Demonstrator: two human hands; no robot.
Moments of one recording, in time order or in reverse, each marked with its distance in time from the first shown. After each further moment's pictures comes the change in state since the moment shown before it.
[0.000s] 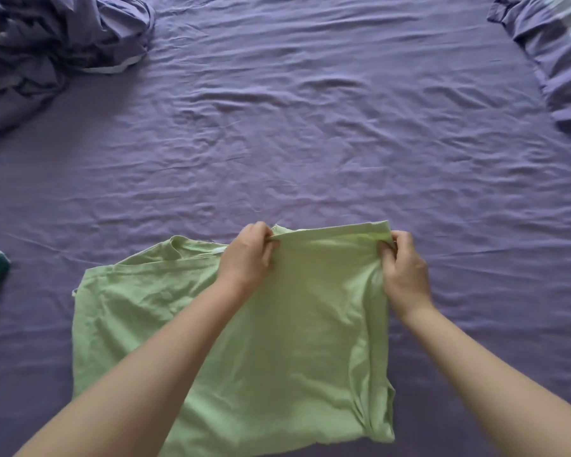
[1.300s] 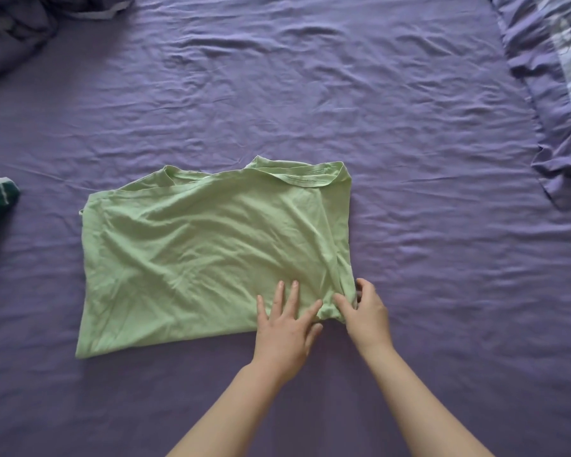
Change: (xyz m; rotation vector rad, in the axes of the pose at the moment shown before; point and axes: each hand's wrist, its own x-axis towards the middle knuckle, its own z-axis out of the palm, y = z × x) left_hand -0.252 0.025 0.117 0.393 -0.422 0.106; right_hand -0.199 0.039 -0.035 0.004 -0.261 0.402
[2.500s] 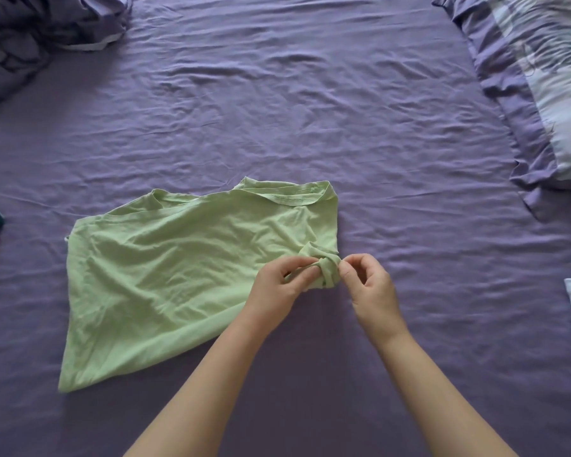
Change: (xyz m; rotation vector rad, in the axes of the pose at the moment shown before) left_hand 0.040 0.014 -0.117 -1.191 0.244 0.092; right_hand 0.008 -0.063 -0.045 0.359 0.047 -0.294
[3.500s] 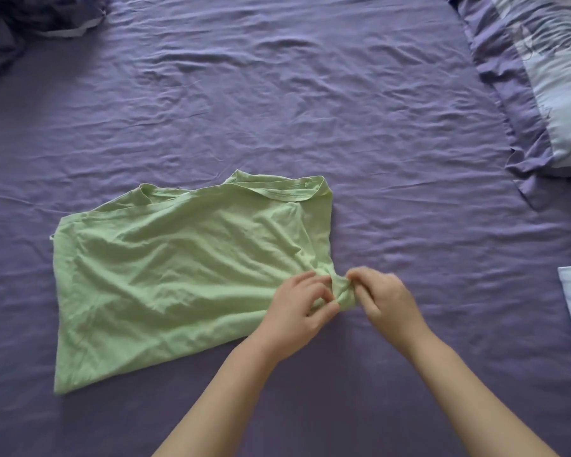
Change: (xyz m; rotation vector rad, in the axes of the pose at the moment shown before) left_hand -0.014 -0.027 0.028 0.575 -0.275 0.155; right_hand 0.007 0.038 -0.040 -0.668 -0.206 -0.385
